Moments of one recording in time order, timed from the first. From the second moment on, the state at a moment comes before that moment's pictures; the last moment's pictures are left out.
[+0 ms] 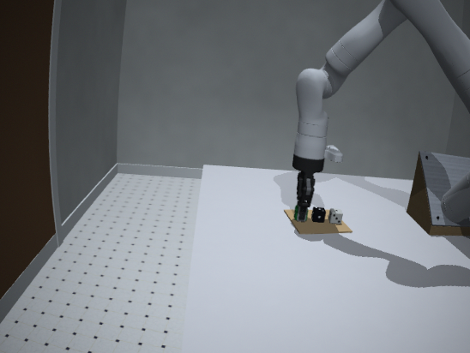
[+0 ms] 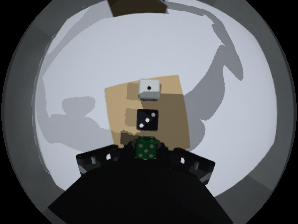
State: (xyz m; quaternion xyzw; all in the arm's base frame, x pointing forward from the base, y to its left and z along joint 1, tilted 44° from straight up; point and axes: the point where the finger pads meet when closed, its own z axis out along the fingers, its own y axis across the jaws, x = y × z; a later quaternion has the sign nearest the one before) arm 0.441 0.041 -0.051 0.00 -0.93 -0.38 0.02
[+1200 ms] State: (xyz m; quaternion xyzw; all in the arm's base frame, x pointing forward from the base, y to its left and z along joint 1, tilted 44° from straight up) arm 0.440 0.041 -0.051 0.00 -0.93 -0.38 0.02
